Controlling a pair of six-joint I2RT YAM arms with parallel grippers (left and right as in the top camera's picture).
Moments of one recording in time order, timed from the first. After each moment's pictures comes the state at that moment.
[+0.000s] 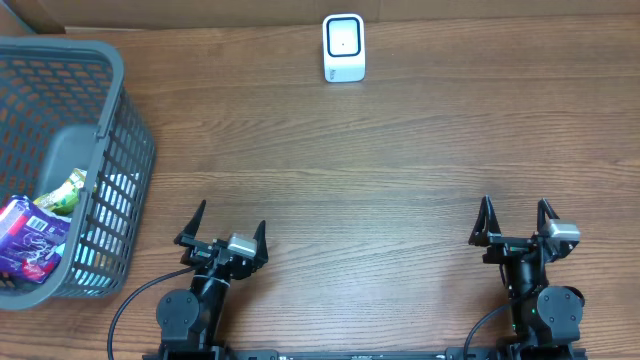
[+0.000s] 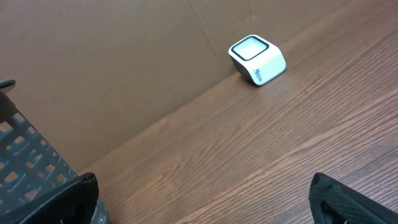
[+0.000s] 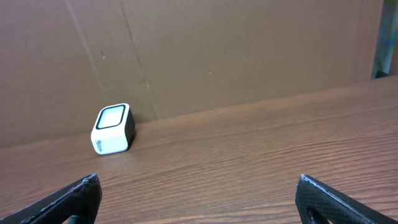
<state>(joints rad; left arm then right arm) -0.01 0.02 0.02 -0.08 0.18 0.51 0.09 0.01 0.02 -0.01 0.09 0.21</state>
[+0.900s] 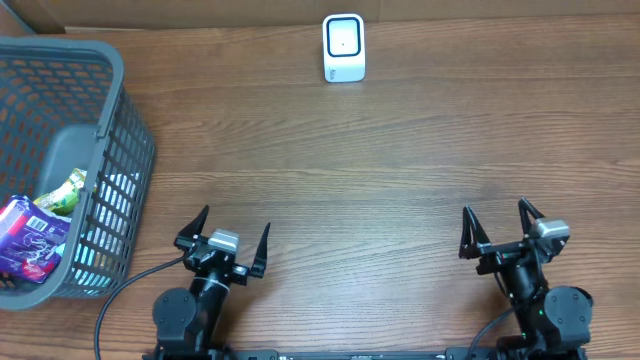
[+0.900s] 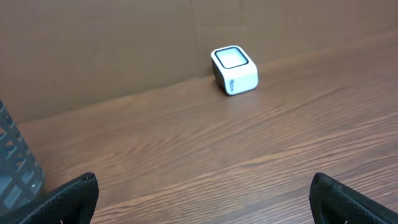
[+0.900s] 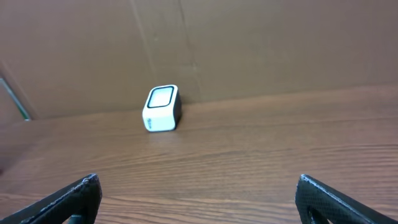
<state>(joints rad) -0.01 0.02 0.11 -0.22 0.23 0.16 0.09 0.01 0.13 -0.17 -0.12 0.20</state>
